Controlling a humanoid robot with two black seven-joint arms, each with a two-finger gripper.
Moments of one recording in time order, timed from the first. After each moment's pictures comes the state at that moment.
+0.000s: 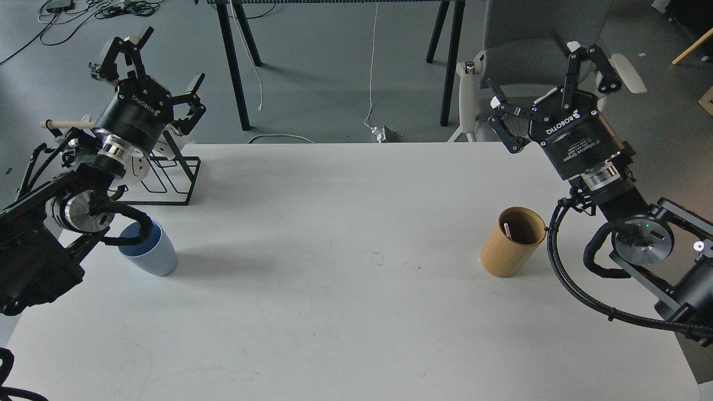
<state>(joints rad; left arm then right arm) -0.74 0.49 -0.60 -0.79 -0.03 -0.49 -0.49 0.59 -0.57 0.69 1.30 0.07 0.46 0.49</state>
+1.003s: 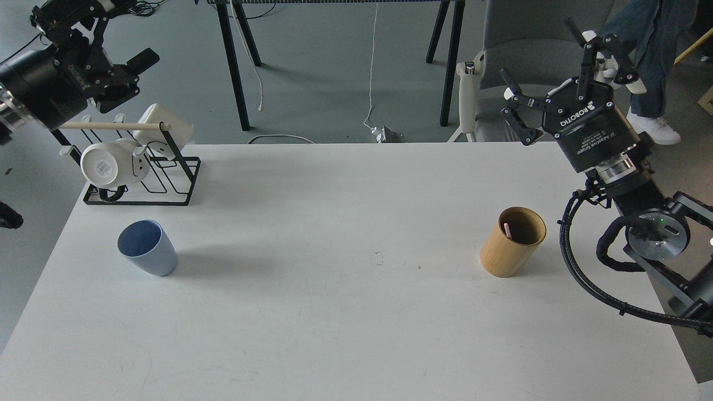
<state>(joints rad) -0.84 0.99 -0.52 -1.14 0.64 -0.49 -0.49 0.58 -0.62 0.73 1.30 0.03 0.46 0.49</state>
